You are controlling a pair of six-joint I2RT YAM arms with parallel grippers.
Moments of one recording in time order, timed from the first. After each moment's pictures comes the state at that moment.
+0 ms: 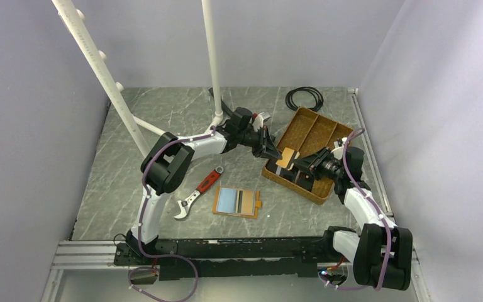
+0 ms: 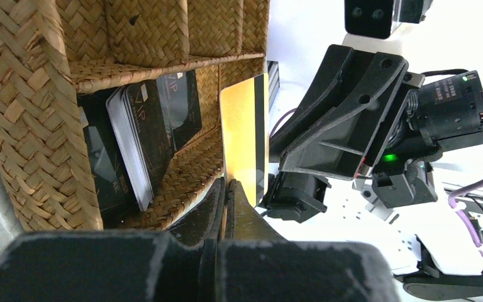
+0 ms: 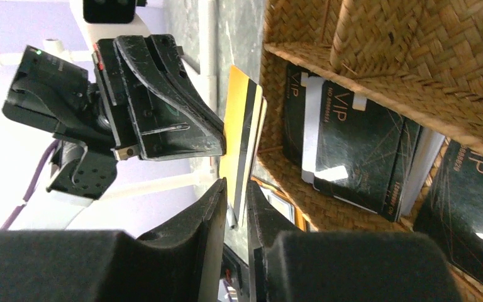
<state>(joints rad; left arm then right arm) -0.69 2.17 1.51 0.15 0.87 -1.01 -0.13 1.06 0.40 0.16 -0.76 0.99</state>
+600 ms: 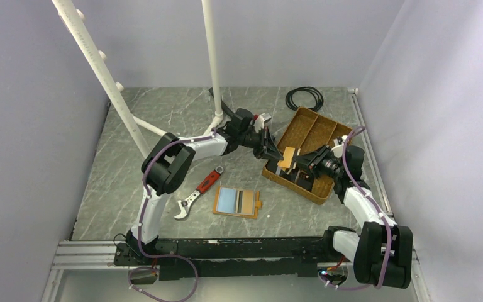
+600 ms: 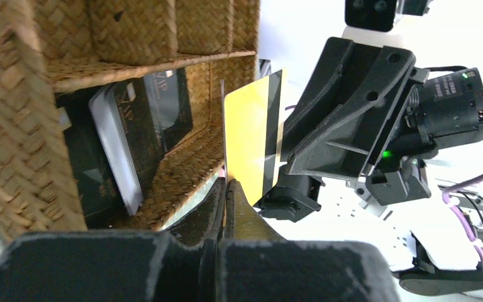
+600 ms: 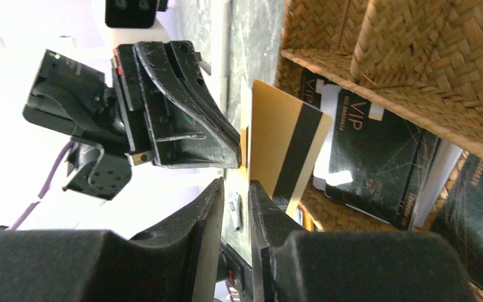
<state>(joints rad) -0.70 2.17 1.50 0.16 0.87 -1.02 -0.13 1.07 0.40 0.18 -0.77 0.99</state>
